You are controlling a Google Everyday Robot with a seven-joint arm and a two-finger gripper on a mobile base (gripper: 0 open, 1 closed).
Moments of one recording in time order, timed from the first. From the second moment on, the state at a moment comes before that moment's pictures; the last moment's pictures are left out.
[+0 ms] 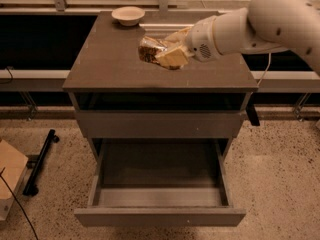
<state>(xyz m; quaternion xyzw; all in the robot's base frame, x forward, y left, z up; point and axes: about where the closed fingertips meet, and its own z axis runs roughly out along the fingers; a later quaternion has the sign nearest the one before) 0.644 -0.029 0.943 -0.51 0.69 0.20 0.47</state>
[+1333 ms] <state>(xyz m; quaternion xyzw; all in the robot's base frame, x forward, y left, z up) 0.588 -0.043 0.885 -0.51 0.72 0.19 0.42</state>
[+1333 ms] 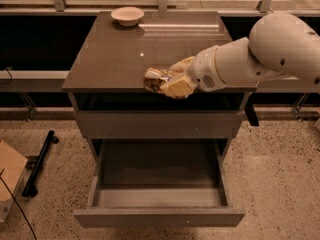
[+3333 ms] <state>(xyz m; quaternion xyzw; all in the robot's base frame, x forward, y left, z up) 0.567 -0.060 0.730 -0.45 0.77 0.27 0.36</state>
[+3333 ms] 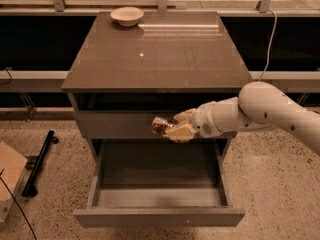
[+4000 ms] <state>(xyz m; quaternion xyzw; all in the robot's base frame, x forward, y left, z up) 0.570 -0.069 0.702 -0.42 0.78 0.28 0.37</state>
